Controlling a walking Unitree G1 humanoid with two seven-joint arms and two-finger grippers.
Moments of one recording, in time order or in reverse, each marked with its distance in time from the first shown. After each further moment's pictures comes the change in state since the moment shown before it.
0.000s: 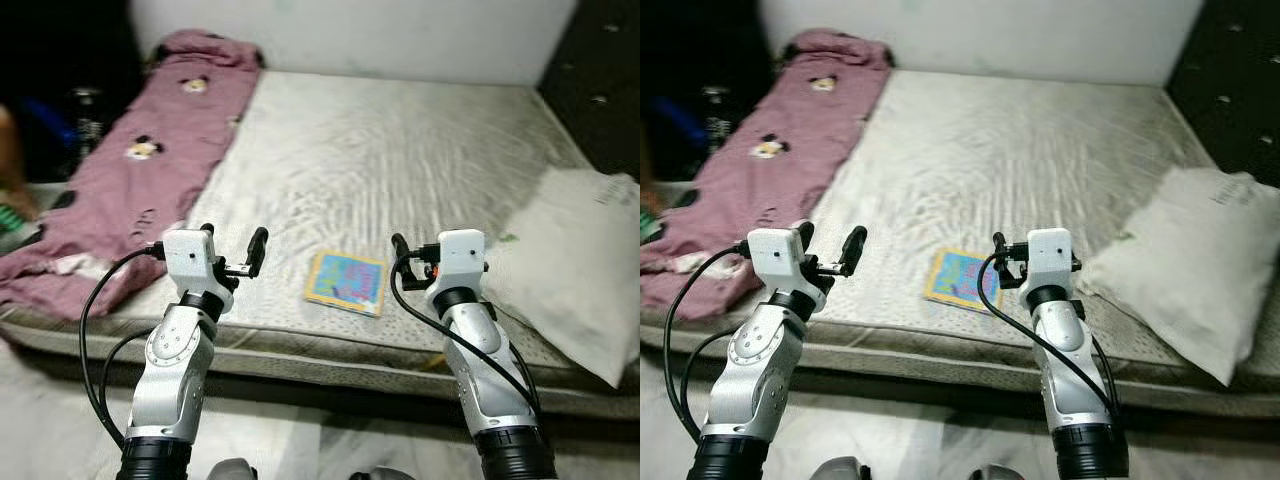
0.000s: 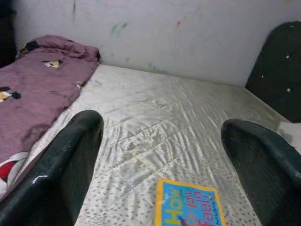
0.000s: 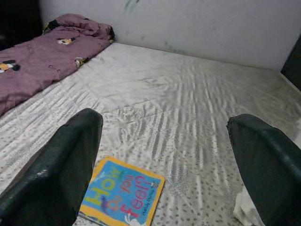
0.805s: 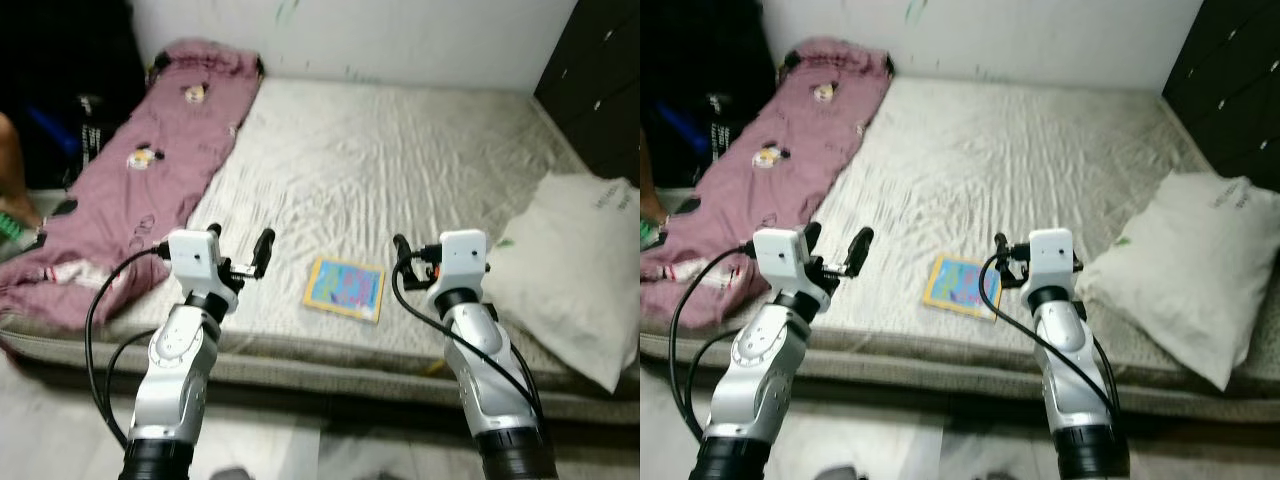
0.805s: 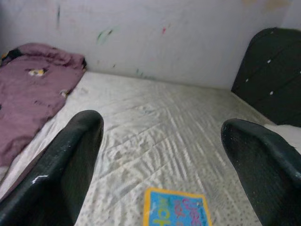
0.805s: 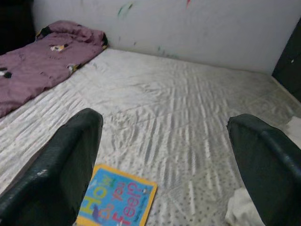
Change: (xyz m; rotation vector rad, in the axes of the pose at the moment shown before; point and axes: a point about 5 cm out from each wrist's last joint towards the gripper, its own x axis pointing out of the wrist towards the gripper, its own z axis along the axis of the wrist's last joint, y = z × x) left arm 0.000 -0.004 0.000 -0.011 -0.009 -0.034; right arm 0.000 -0.002 0.000 0.000 0.001 -0.009
